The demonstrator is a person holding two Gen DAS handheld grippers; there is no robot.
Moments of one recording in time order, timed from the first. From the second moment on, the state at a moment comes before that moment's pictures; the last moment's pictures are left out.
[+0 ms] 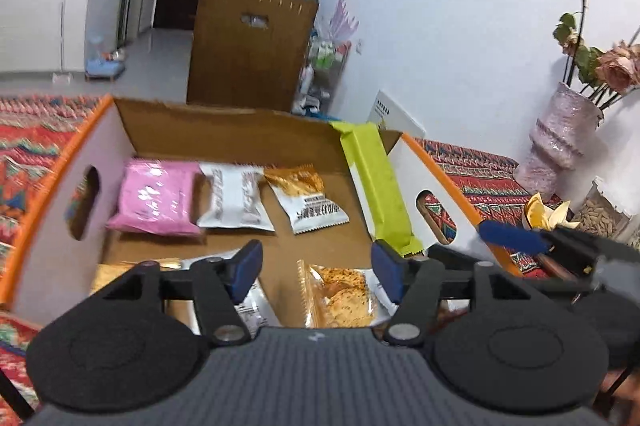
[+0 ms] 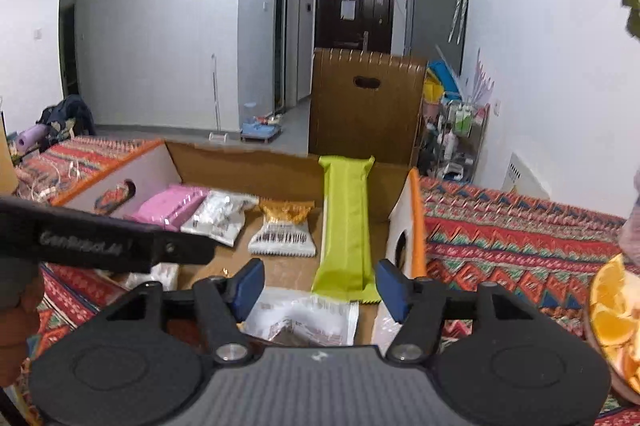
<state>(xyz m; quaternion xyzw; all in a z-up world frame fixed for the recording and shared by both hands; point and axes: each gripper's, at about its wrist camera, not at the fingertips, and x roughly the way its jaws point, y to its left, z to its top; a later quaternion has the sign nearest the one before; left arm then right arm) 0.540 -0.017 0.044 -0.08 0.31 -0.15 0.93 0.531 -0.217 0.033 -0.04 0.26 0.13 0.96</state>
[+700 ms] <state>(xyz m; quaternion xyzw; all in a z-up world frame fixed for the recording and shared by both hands) 0.307 0.016 0.116 -0.03 0.23 -0.12 0.97 0.325 -0.236 0.099 -0.03 0.20 0.16 0.97</state>
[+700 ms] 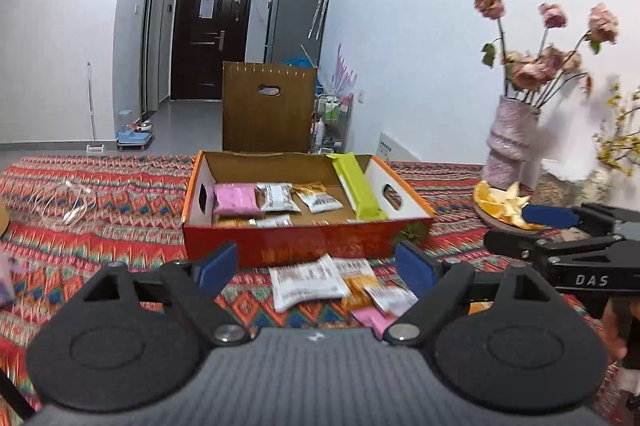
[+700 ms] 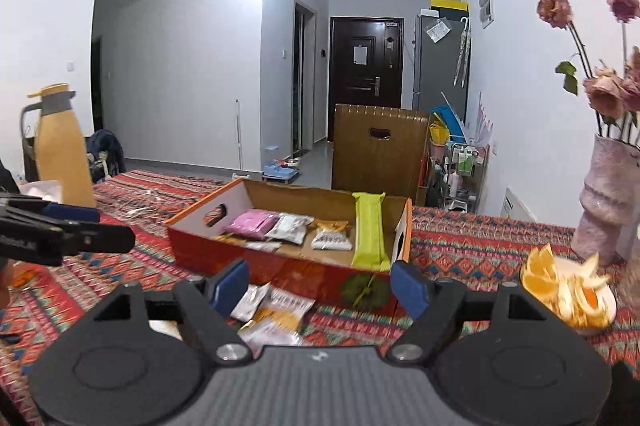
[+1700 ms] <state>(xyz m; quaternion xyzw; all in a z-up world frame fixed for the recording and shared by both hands) 0.171 0.025 0.057 -0.05 0.28 -0.11 0.95 0.165 -0.234 0.034 0.00 0.27 0.15 0.95</state>
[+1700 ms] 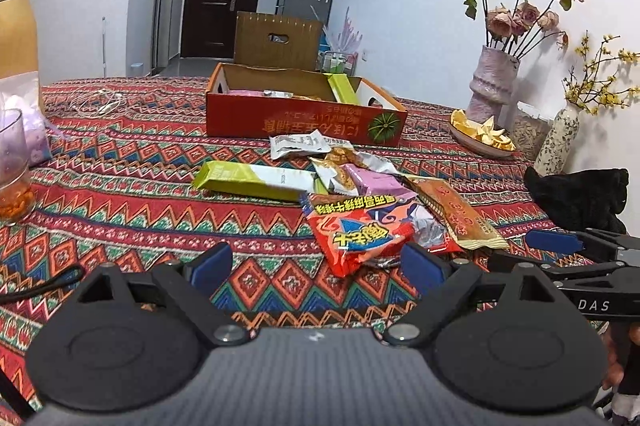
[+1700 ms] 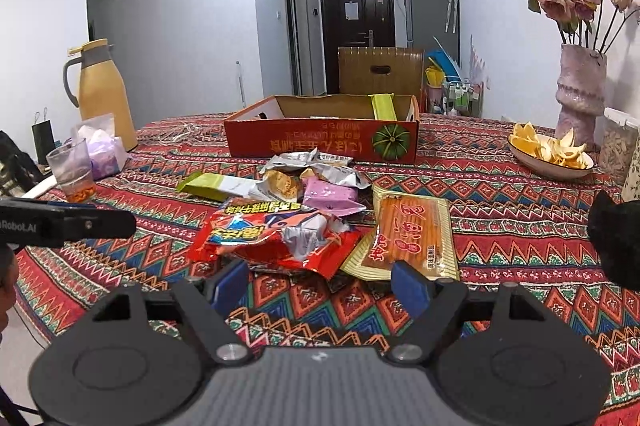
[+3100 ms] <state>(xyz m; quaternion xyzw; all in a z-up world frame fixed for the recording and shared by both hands) 0.357 -0.009 0.032 -0.06 0.31 -0.15 0.94 0.437 -0.220 -0.012 0.03 0.34 0.24 0.91</state>
